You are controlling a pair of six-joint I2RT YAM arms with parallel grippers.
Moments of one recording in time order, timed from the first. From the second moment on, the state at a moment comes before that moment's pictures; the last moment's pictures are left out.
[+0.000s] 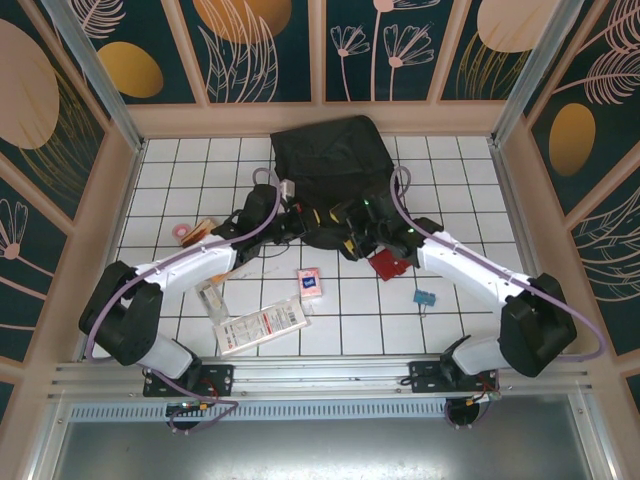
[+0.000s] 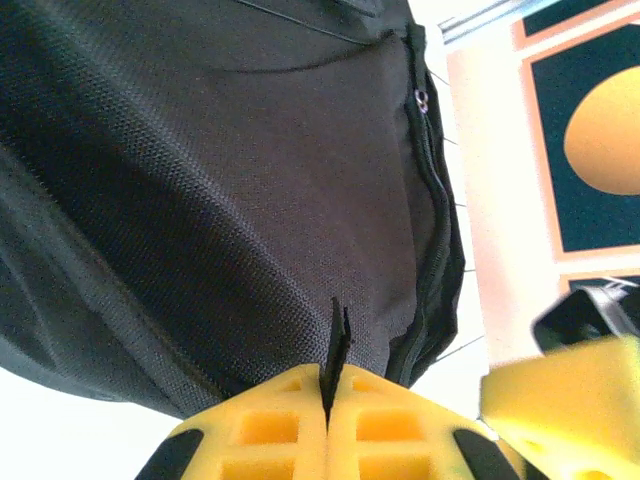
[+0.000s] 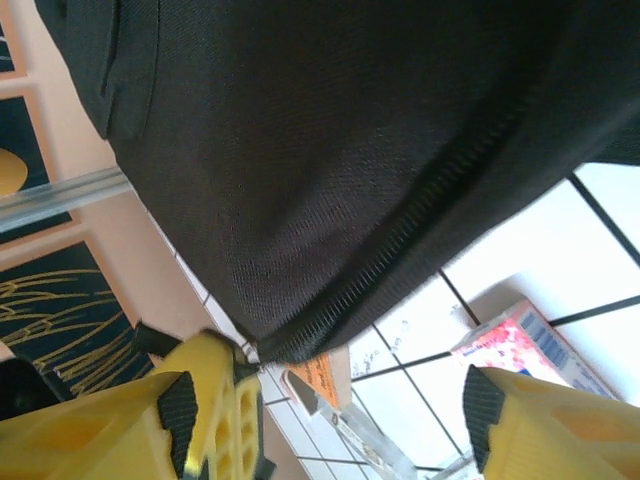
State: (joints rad) left arm -0.62 1.52 0.93 0.07 0.28 -0.95; right arm 0.65 1.40 0.98 -0.30 -0.17 1.55
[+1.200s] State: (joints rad) left arm -0.58 1.68 1.22 -0.36 0.17 -0.72; right arm 0.66 1.62 1.08 -0.31 -0.15 1.33
